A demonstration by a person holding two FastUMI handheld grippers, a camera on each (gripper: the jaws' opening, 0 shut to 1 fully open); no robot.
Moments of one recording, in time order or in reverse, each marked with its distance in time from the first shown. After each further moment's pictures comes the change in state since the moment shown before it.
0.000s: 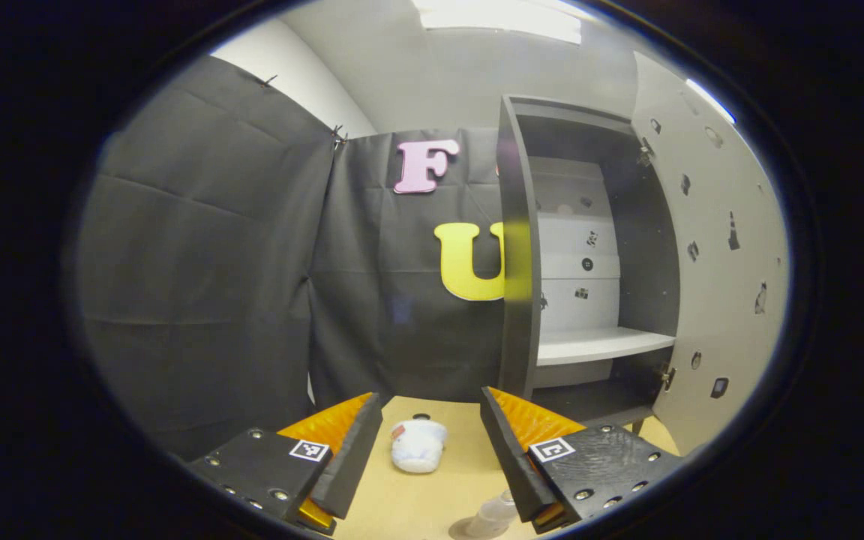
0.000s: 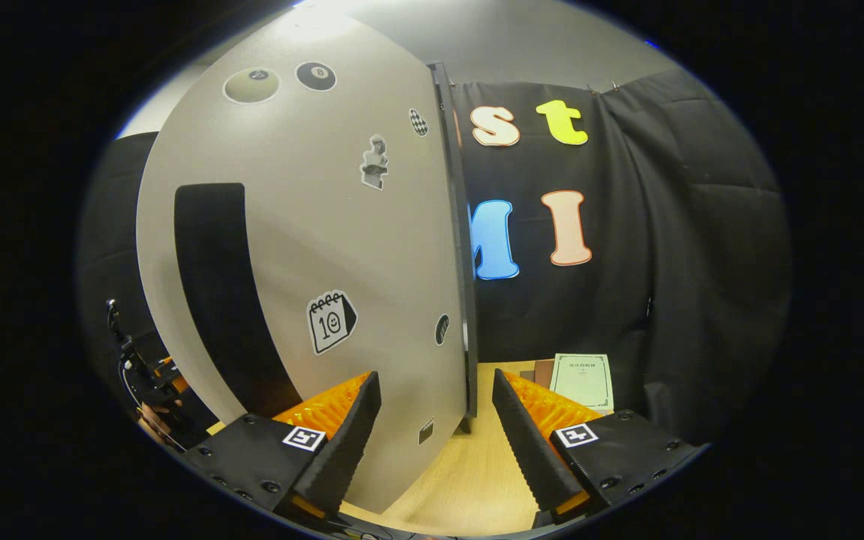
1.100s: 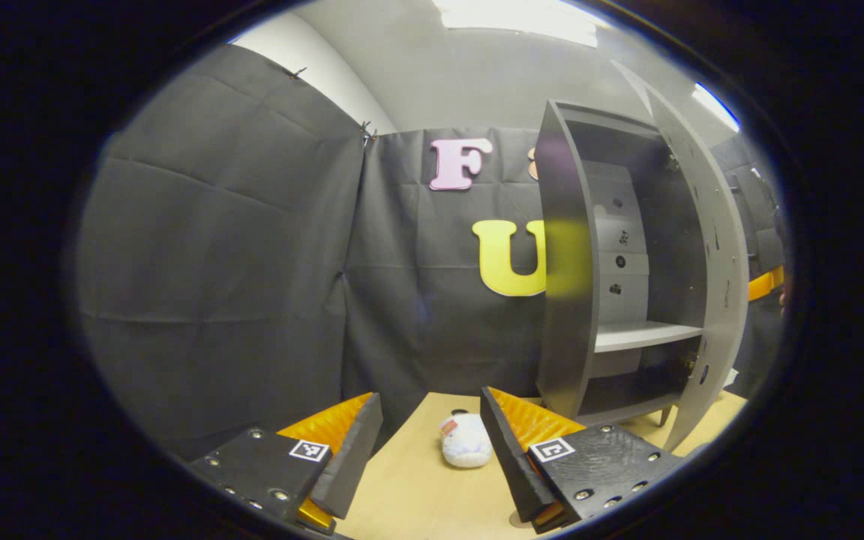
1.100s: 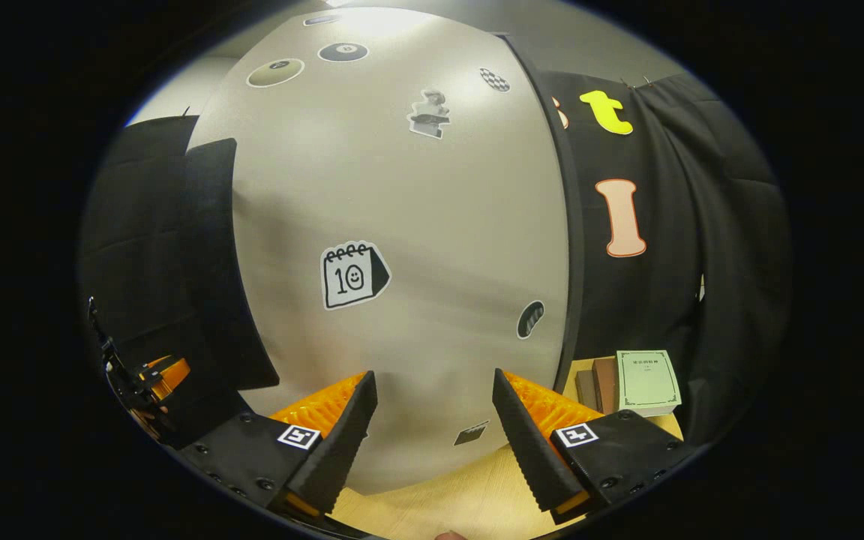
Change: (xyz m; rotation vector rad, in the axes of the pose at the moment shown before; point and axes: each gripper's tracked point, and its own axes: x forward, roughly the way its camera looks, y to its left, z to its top) left arm -0.015 0.119 -0.016 -0.009 0.014 0.060; right arm 0.094 0.107 -0.030 -0.015 0.003 0.081
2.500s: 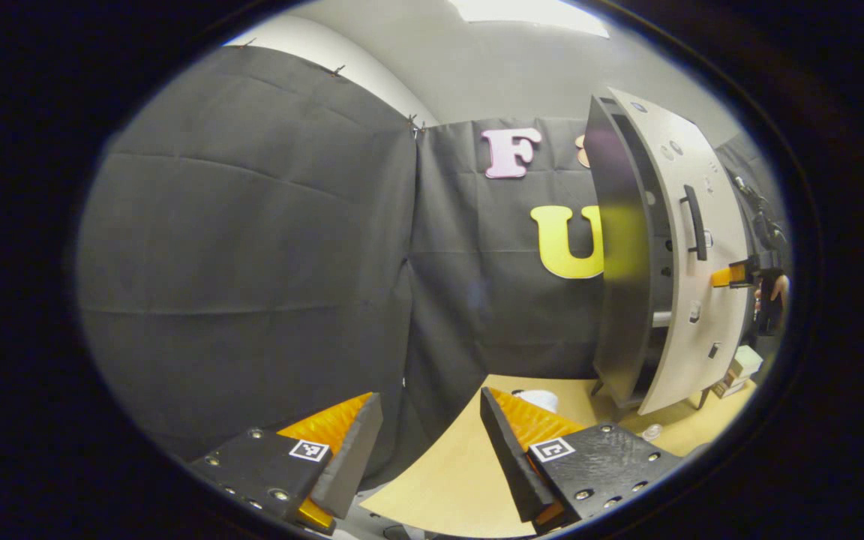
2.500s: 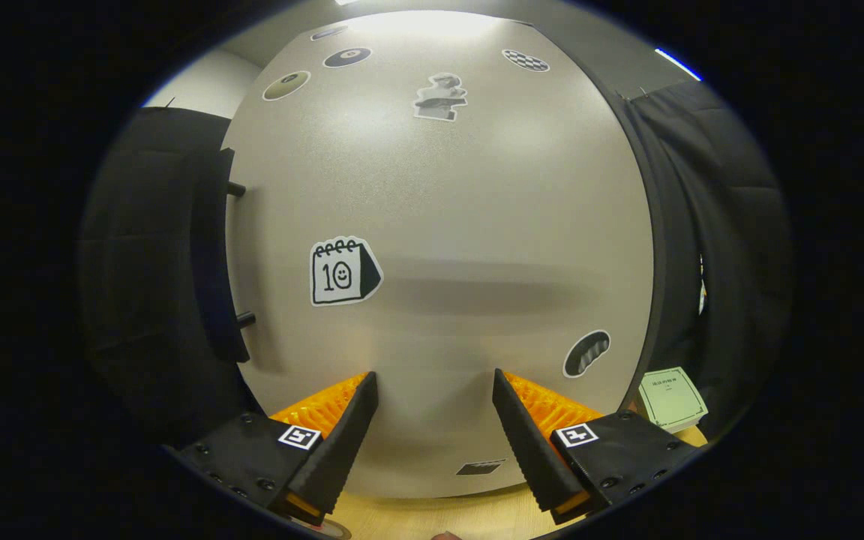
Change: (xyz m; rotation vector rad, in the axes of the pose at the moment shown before) left arm -0.052 0.087 -0.014 0.014 0.059 0.199; right arm 0.103 0.023 0.014 -0.009 -0.127 -0.109
